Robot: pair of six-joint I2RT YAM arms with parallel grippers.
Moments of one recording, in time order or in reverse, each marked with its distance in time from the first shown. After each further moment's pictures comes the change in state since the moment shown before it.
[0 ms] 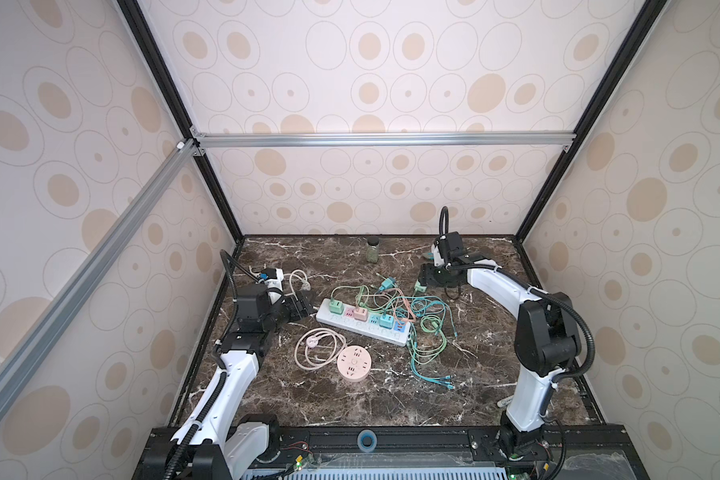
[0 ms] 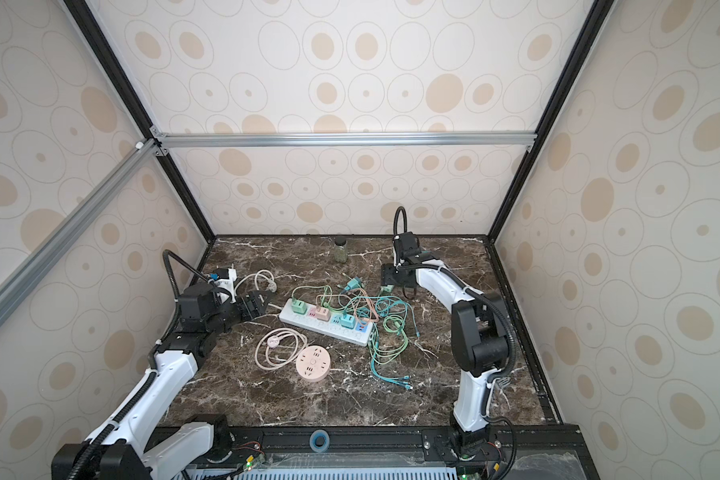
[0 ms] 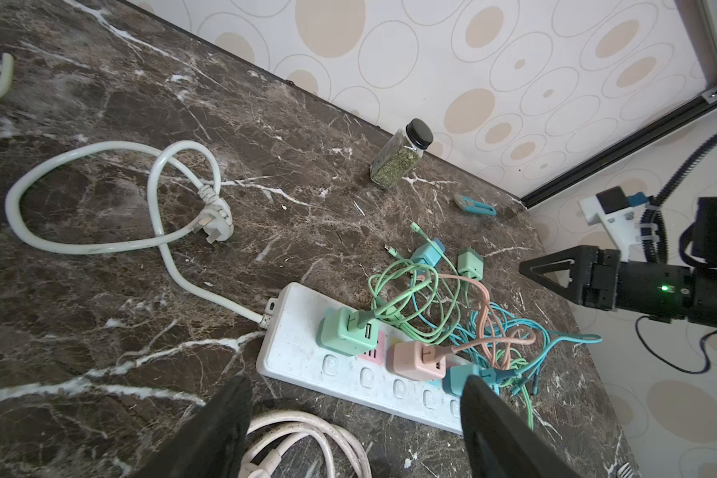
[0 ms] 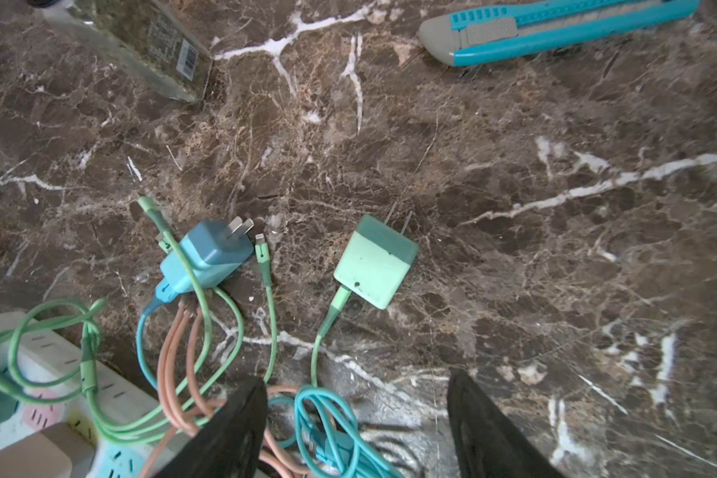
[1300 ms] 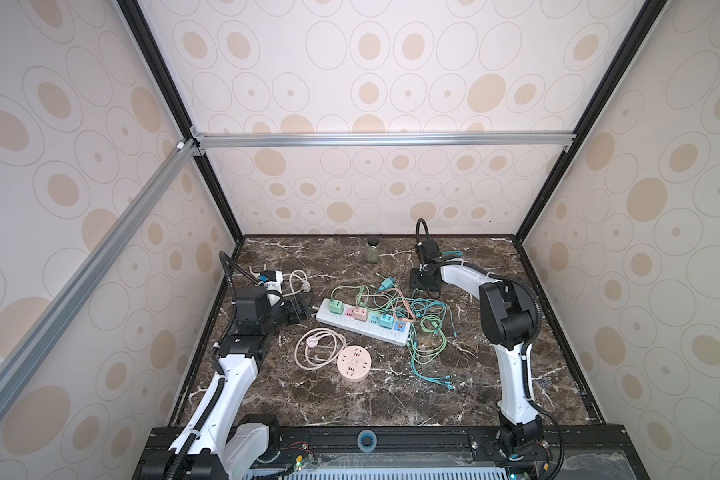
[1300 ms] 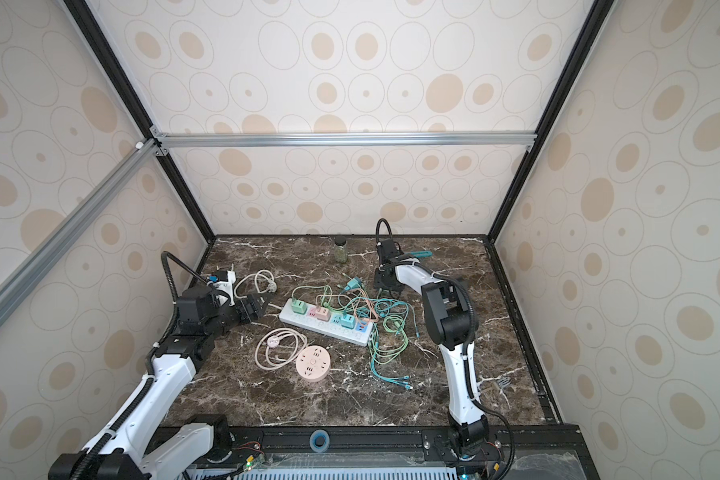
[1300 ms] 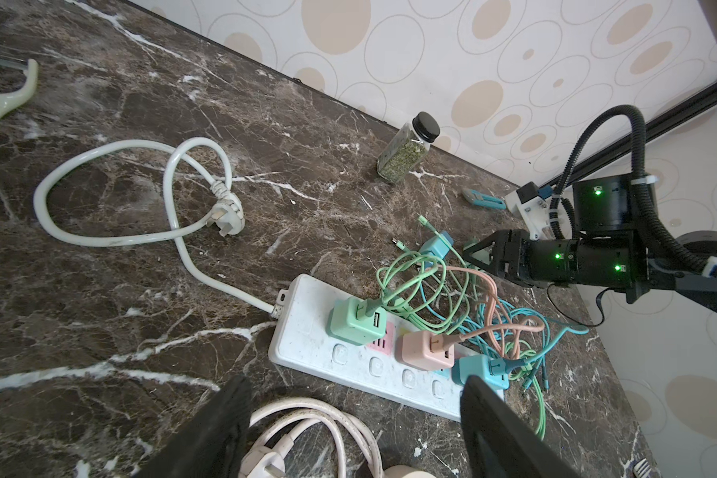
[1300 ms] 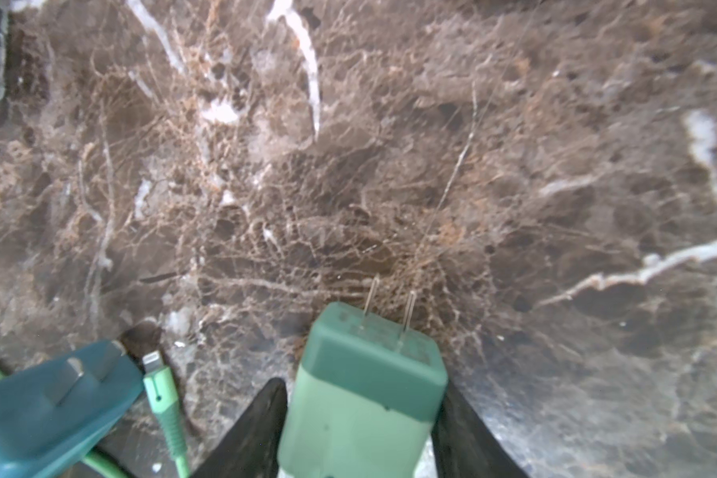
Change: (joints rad) left arm 0.001 -0.034 -0.006 -0.045 -0.023 0.033; right arm 0.047 0.320 0.201 0.013 0.110 0.096
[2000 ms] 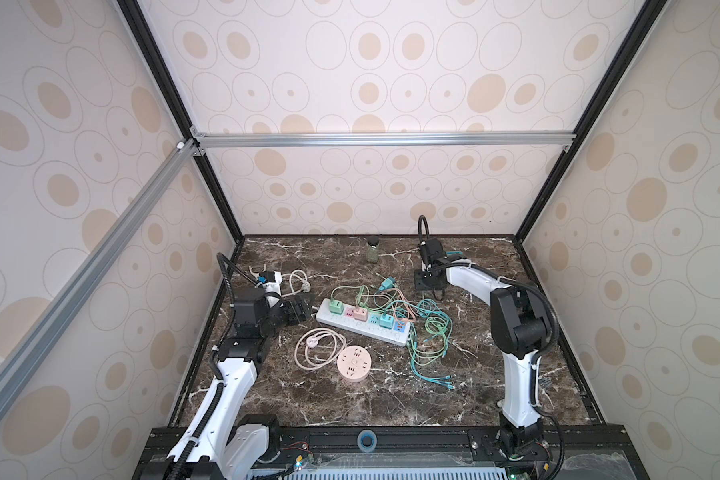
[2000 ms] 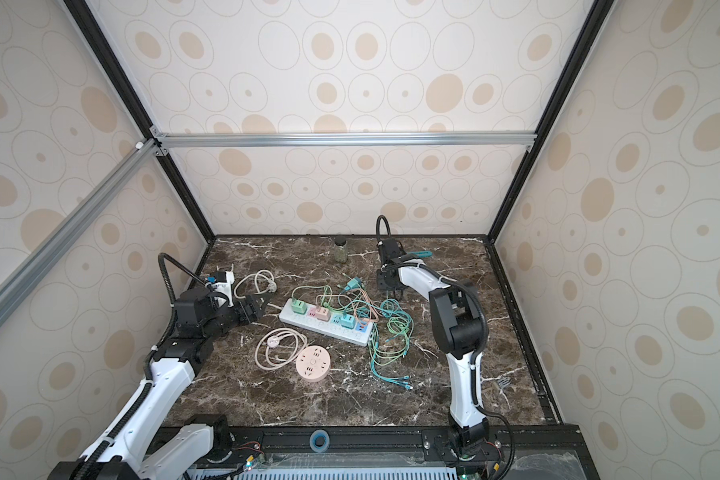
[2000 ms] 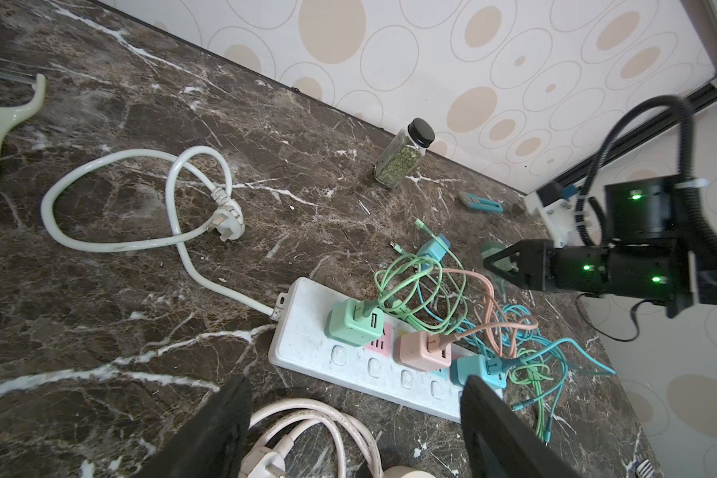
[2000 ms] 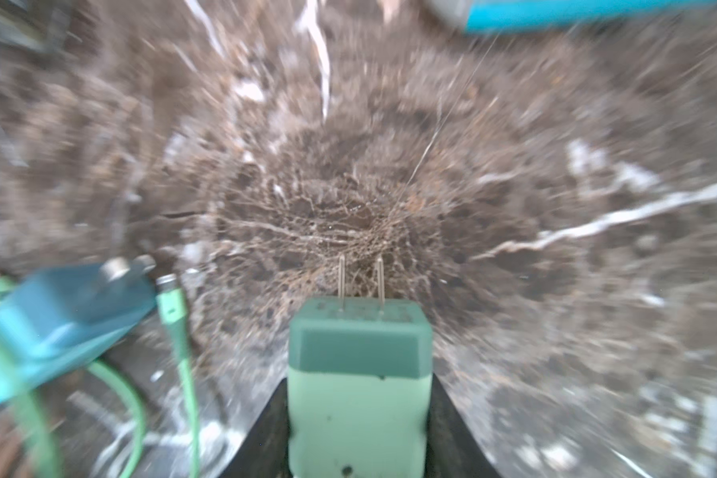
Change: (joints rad) left arm 0.000 -0.026 -0.010 0.001 0.000 0.004; right arm 0.011 -0.181 -0.100 -0.015 0.075 -0.150
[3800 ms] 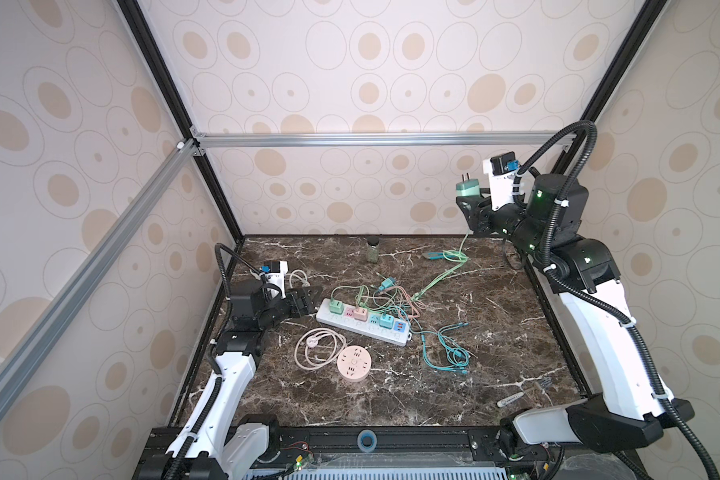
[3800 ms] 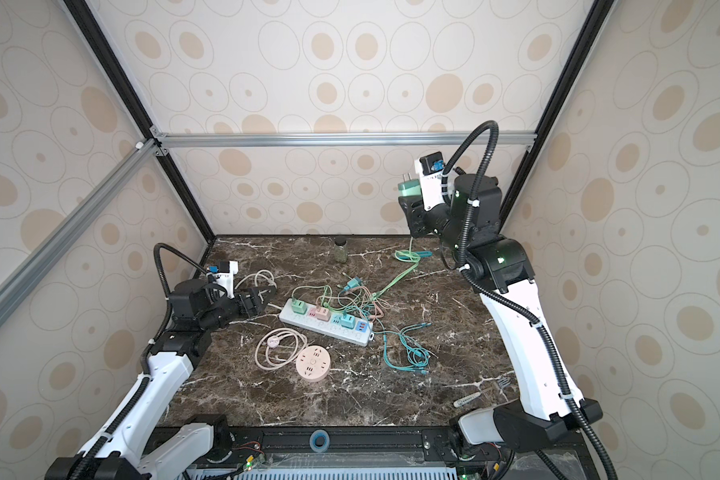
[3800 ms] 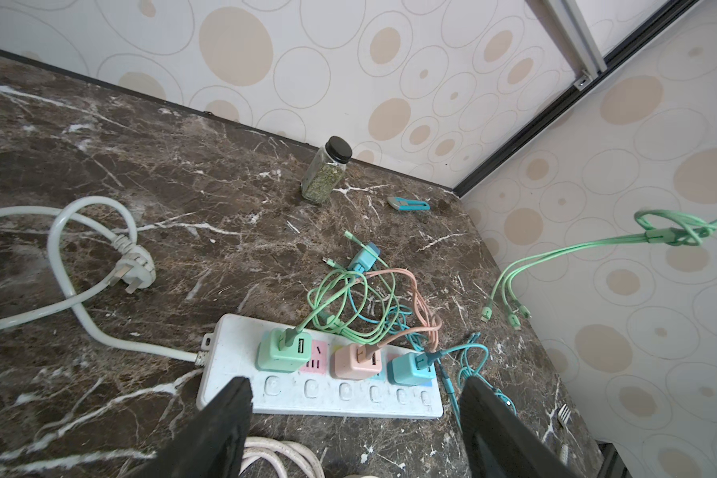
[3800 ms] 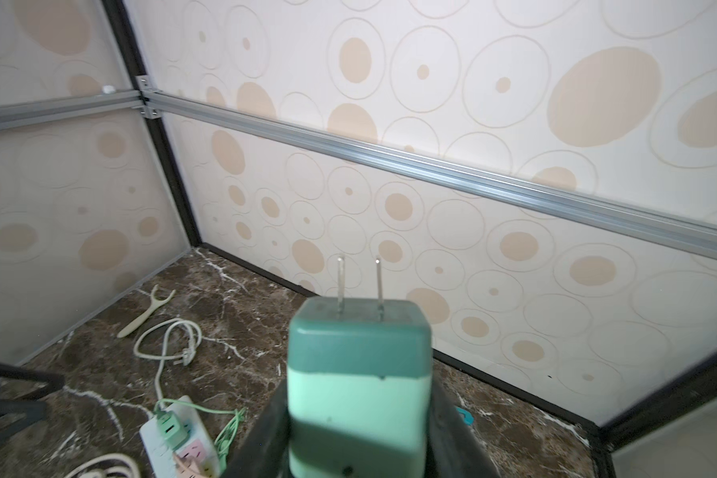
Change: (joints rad) left arm 0.002 0.027 0.082 0.052 0.206 0.006; right arm 0.001 -0.663 0.327 -0.108 -0.236 -0.381
